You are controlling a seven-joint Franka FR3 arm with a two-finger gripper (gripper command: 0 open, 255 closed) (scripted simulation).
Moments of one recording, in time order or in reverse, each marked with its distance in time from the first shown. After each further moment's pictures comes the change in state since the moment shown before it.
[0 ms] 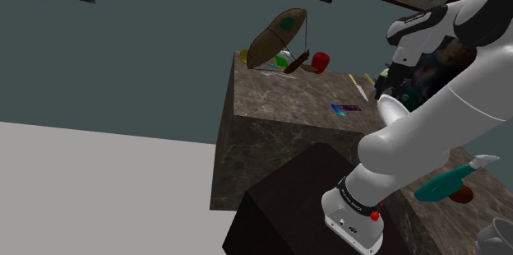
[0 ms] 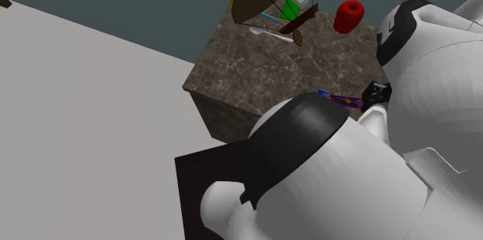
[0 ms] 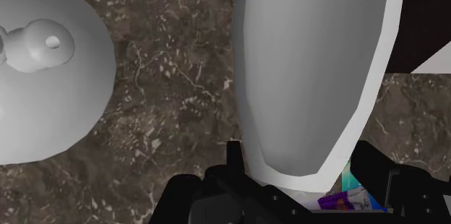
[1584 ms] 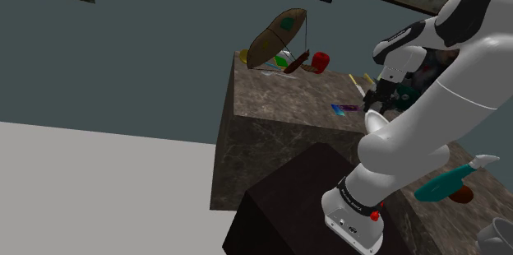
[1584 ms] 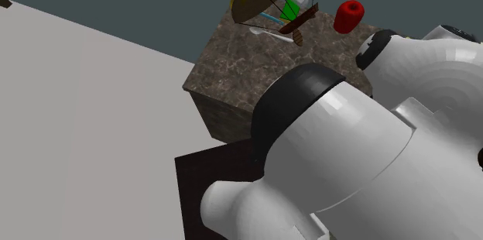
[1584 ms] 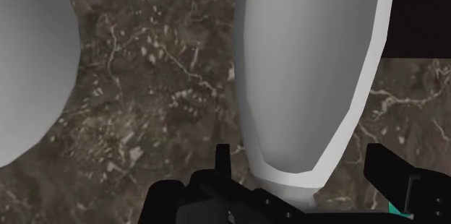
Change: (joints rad) arm -0.007 0.121 -0.016 -0.111 0.059 0.213 -0.037
